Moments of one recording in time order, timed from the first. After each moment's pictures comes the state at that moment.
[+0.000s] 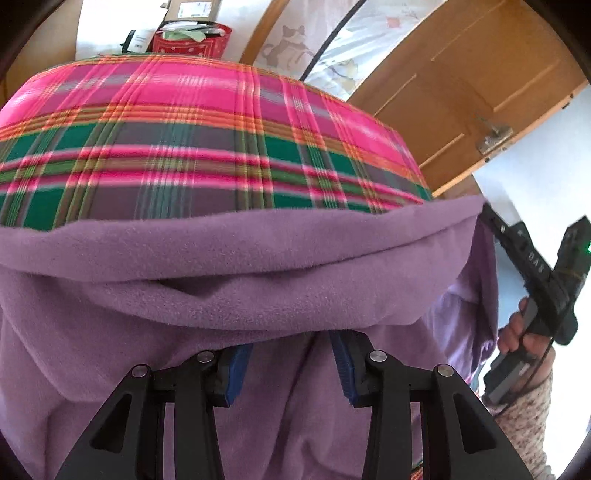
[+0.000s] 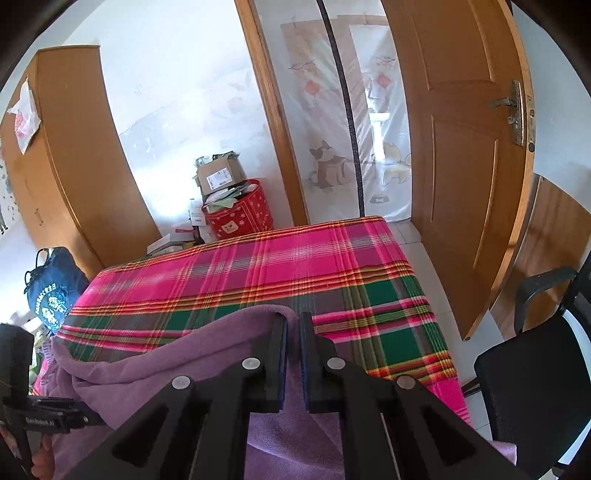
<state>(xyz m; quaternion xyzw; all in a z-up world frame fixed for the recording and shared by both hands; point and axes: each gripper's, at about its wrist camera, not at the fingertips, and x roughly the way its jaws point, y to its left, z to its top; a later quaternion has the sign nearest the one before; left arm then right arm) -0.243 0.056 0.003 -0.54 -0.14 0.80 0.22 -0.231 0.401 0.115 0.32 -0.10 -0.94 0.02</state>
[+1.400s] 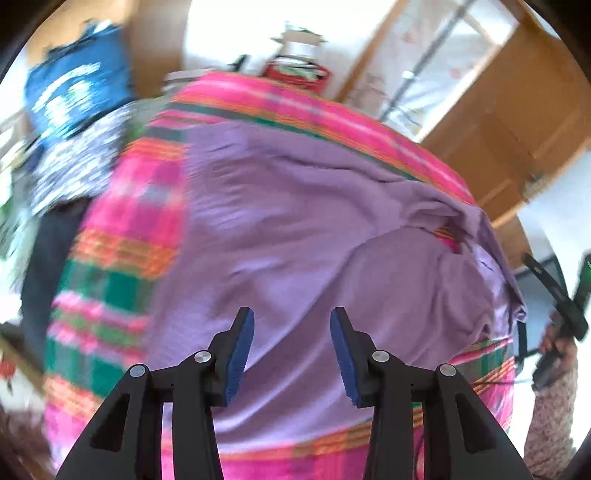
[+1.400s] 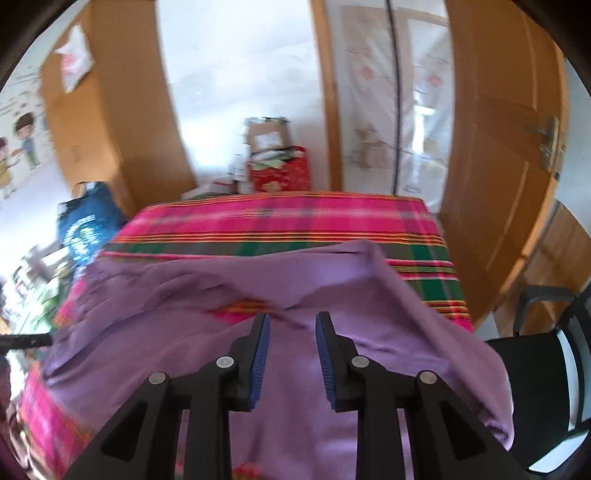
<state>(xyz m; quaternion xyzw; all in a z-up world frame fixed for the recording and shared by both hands) -0.071 -0.177 0.048 -0.51 -0.16 0.84 0.06 -0.134 0.328 0.149 0.37 -0.02 -0.92 0.12</state>
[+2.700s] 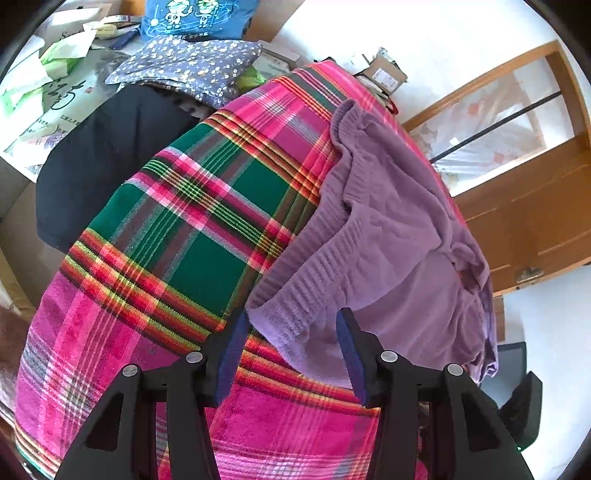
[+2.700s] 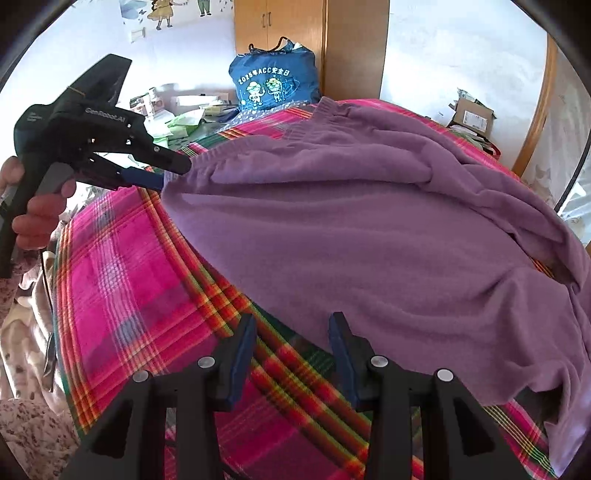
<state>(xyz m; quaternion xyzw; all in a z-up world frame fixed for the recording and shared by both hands) -0.017 -0.253 -0.014 -0.49 -0.35 0.80 0.02 -0.023 0.065 0.033 0.42 0.19 -0.82 0.35</state>
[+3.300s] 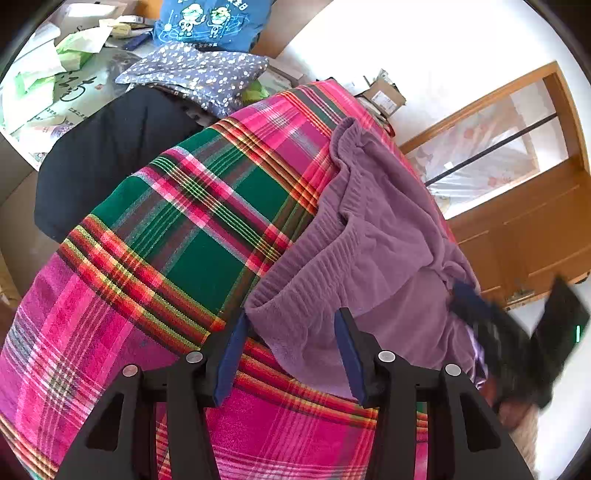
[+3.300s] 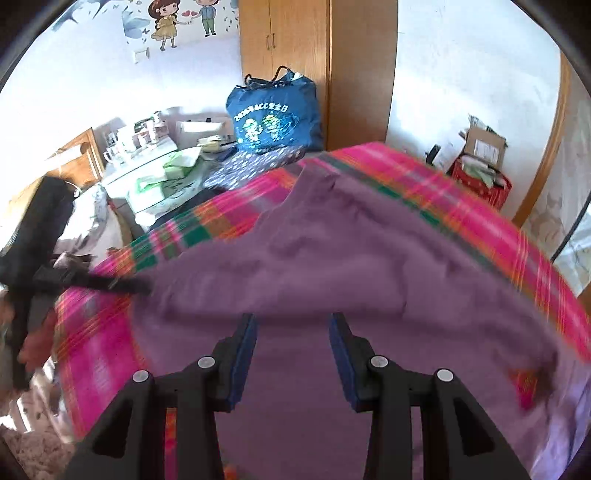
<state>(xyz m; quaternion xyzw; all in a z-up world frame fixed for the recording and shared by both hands) -0.005 -0.250 -0.016 -0.45 -0.37 0.81 0.01 -0.136 0.025 0.093 0.39 0.19 -0.82 0.38</state>
